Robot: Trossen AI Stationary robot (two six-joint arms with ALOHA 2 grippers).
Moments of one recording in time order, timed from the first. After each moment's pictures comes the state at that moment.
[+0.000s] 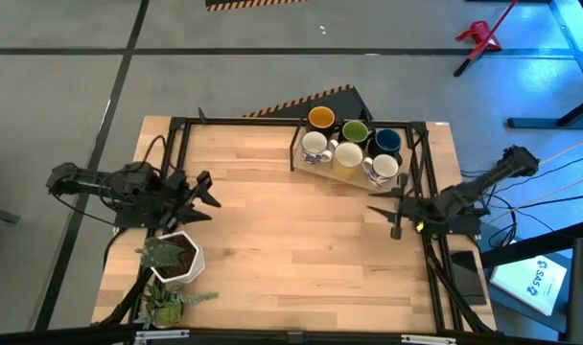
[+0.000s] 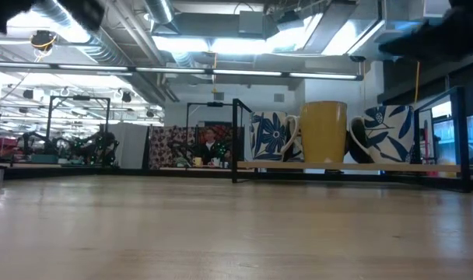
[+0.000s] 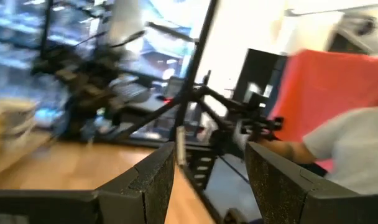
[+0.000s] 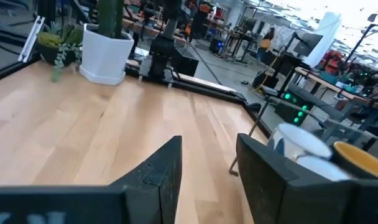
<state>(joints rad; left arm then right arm) -0.12 0.32 0.31 0.22 0.26 -0.34 0.53 0.39 0.21 0.09 0.67 -0.25</state>
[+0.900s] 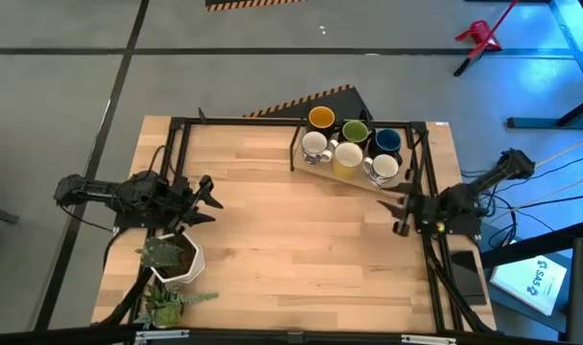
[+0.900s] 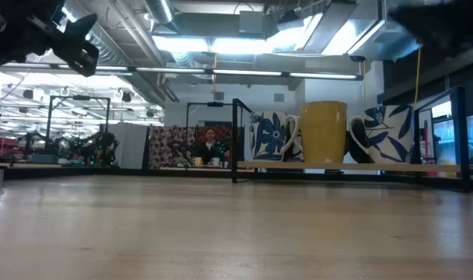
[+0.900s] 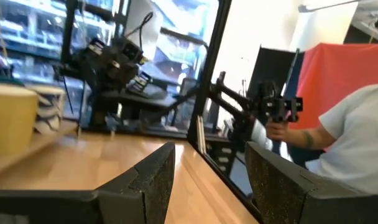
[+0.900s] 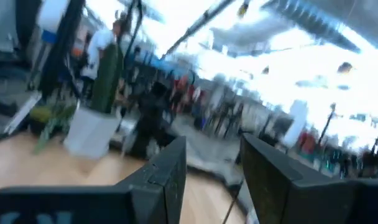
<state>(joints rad) -0.06 0.10 0.01 0.31 0.27 -0.30 0.52 0.32 0.03 0.59 0.59 -0.58</state>
